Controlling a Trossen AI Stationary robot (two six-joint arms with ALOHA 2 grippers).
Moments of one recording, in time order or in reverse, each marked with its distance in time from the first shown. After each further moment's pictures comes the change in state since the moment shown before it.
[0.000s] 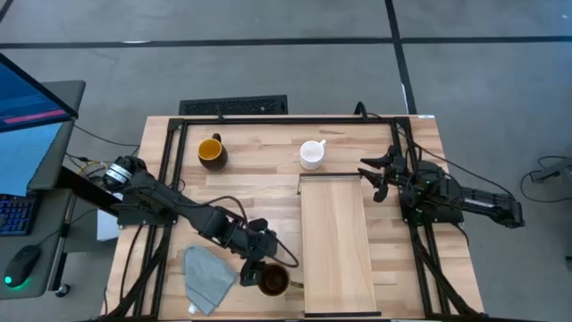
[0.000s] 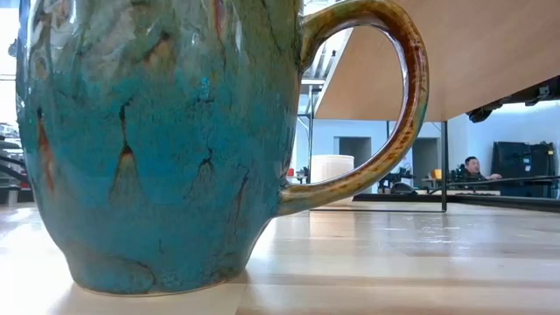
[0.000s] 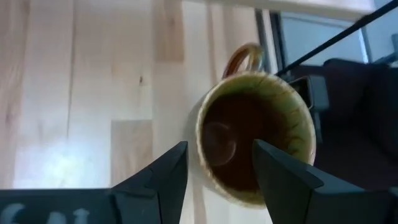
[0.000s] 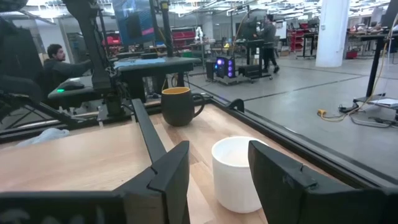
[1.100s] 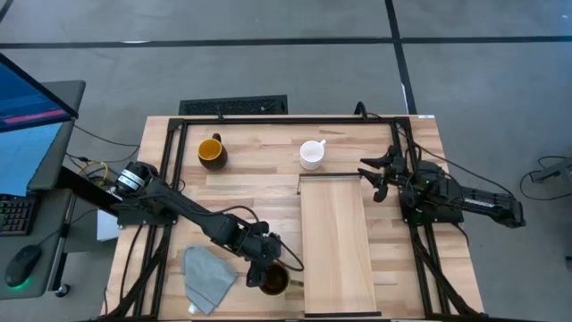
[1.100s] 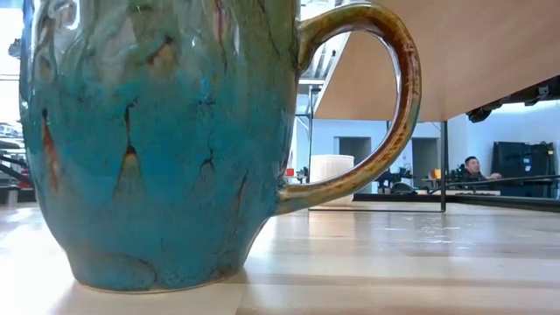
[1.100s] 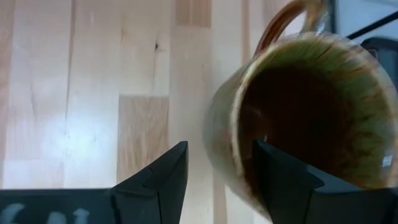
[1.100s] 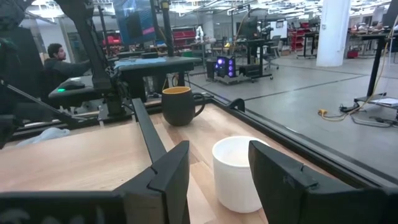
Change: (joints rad) left arm 0.002 0.114 0.000 -0.024 -0.015 -0.033; right arm 0.000 0.012 -0.001 0.003 -0.003 0.000
